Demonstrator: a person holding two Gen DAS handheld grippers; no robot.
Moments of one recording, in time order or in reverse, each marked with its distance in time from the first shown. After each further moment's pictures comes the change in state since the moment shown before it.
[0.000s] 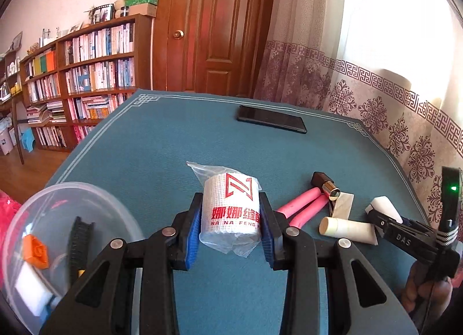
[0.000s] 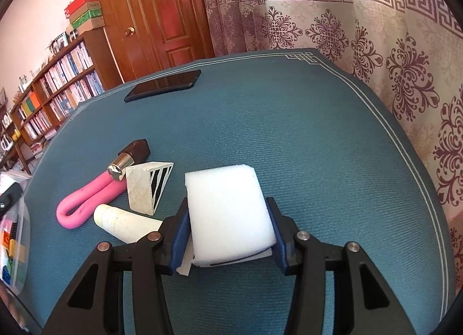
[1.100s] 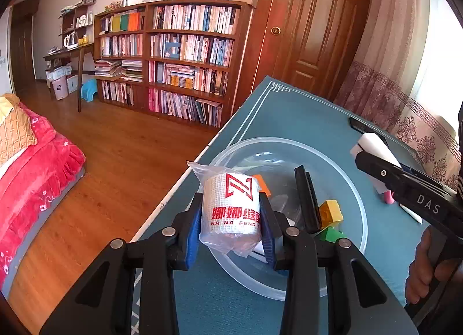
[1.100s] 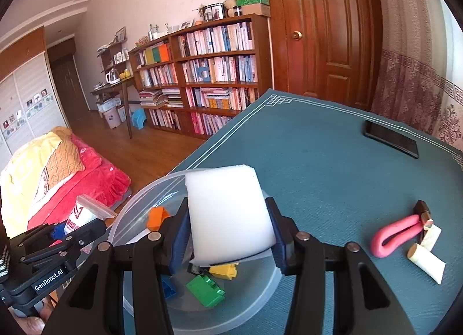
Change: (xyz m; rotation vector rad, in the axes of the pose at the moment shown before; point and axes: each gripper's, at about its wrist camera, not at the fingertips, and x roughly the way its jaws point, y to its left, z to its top) left arm -0.112 0.214 -0.060 -0.248 0.060 0.221; right arm -0.066 0.307 -0.032 -0.434 -0.045 0.472
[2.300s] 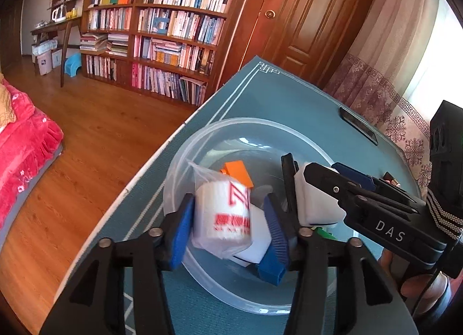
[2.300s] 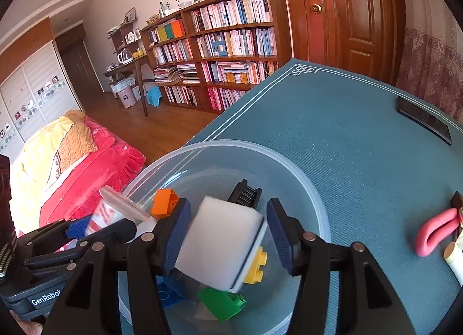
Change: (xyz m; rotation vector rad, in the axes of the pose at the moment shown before) left arm 0.037 -0.004 0.000 -0.075 0.105 -0.120; right arm 0.042 0.000 -0.013 0.005 0.113 0.095
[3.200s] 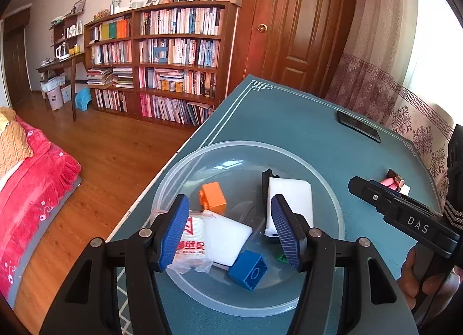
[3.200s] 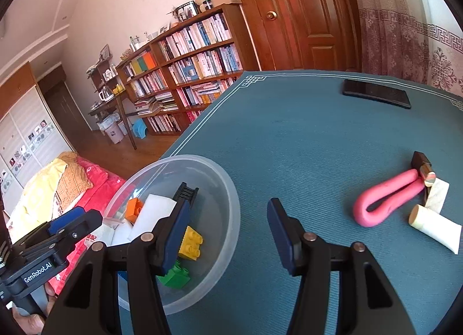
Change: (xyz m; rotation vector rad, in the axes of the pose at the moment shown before) left arm -0.027 -0.060 0.002 0.140 -0.107 0.123; right arm -0.060 -0.072 -0.021 0.184 -0.107 -0.030
